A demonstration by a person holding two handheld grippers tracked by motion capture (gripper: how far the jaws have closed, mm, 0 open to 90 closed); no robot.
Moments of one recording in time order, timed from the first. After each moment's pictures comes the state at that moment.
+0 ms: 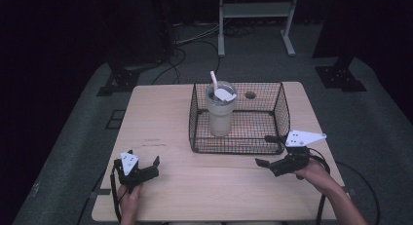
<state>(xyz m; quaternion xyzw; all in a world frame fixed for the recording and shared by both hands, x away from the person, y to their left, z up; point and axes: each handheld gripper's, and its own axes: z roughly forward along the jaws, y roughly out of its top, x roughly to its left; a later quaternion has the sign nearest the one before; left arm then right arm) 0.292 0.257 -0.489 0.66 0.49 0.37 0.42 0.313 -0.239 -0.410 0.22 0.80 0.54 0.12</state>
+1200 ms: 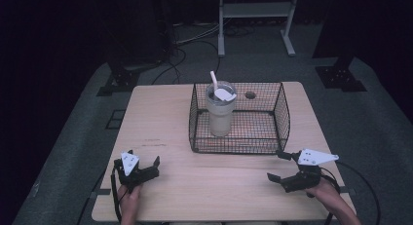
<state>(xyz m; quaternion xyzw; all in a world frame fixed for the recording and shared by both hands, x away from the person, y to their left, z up) 0.292 0.256 -0.490 0.66 0.49 0.38 0.42 0.283 -0.274 -0.460 0.27 0.79 0.54 0.13</state>
